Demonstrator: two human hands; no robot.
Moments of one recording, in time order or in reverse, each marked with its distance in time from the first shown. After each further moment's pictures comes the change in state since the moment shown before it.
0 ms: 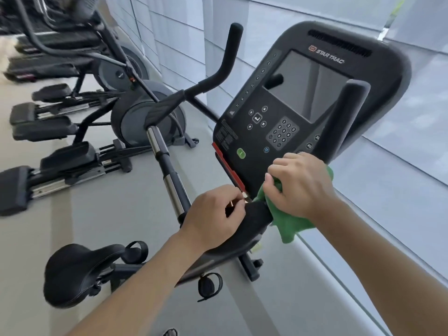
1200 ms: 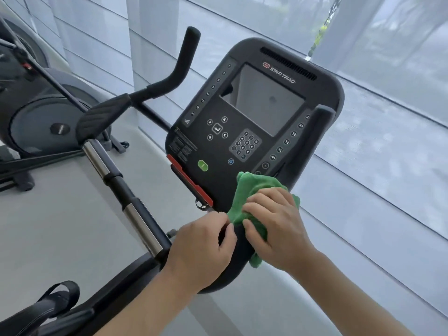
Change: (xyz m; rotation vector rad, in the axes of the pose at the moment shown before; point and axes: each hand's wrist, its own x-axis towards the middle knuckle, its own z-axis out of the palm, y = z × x) left_hand 0.001 -0.023 0.006 -0.085 -0.047 0.053; right_hand -0.036 -0.052 -0.008 0.070 -0.107 0.179
